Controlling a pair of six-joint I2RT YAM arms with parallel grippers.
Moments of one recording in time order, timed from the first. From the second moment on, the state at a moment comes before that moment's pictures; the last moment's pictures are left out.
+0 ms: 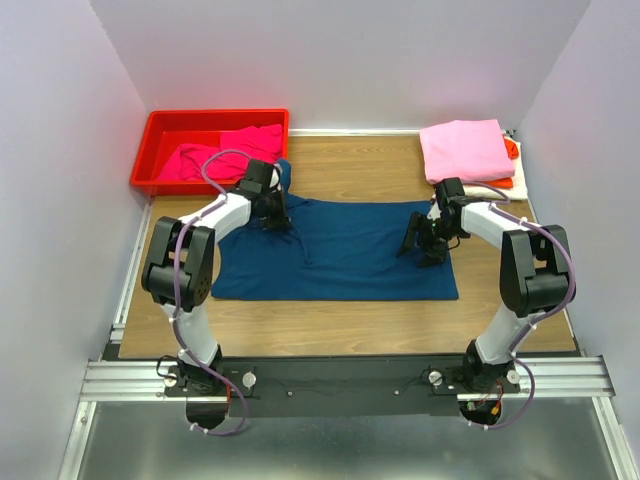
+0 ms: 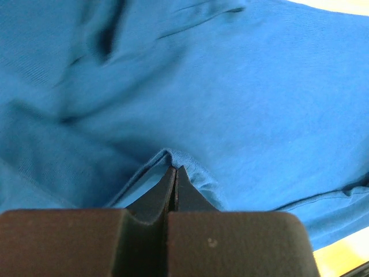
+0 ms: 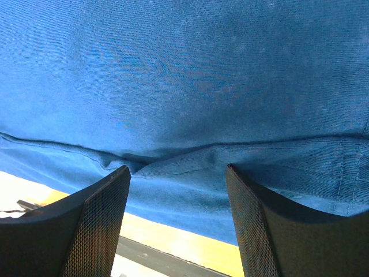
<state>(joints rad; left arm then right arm) -0.28 1.82 1.20 -0.34 0.22 -0.46 0.14 1.76 1.05 -0.62 -0.33 0.45</state>
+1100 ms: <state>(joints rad) -0.33 1.77 1.30 -0.33 0.27 -0.42 0.15 1.77 1.09 -0.64 -0.31 0.45</state>
